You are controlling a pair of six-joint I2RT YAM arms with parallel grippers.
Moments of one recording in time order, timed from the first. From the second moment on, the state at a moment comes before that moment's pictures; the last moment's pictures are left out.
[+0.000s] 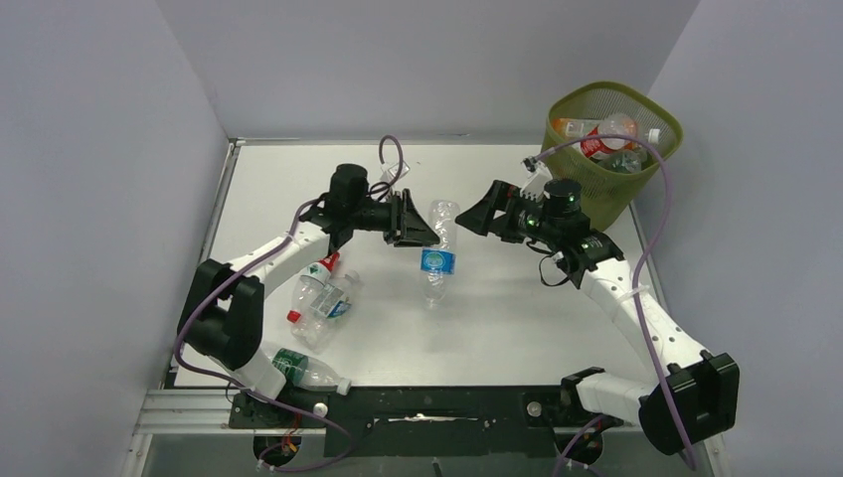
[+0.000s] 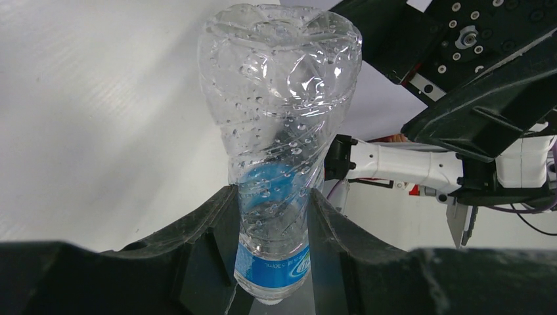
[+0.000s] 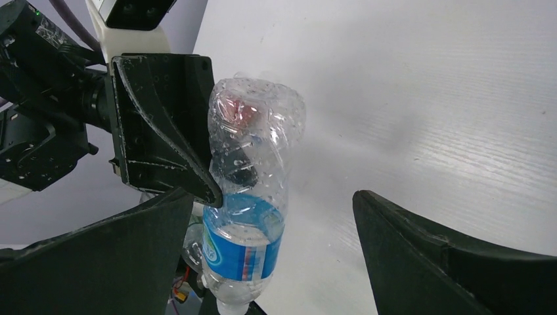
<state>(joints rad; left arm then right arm) -0.46 1.63 1.12 0.04 0.93 -0.83 0.35 1.16 0.97 -0.22 -0.43 0.63</state>
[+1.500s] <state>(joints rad) -0.61 1.63 1.14 0.06 0.95 -0.87 0.37 1.17 0.81 -0.01 -0.55 0.71</state>
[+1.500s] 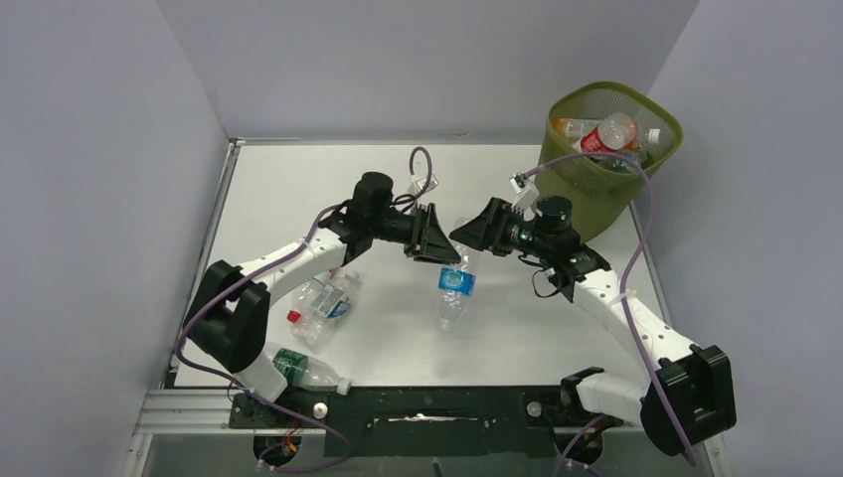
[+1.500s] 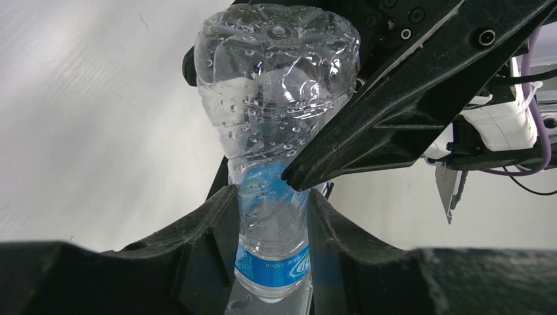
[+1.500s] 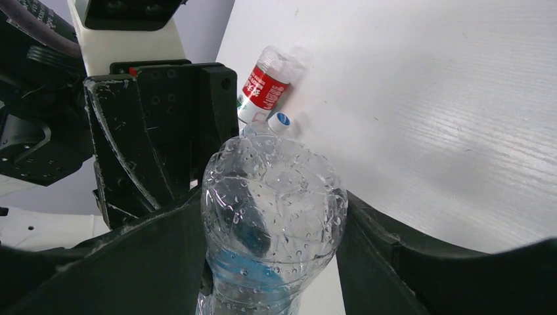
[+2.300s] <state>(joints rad) -0.62 1.67 1.15 0.03 0.97 -0.84 0.40 1.06 0.63 0.01 -0.49 0.74</state>
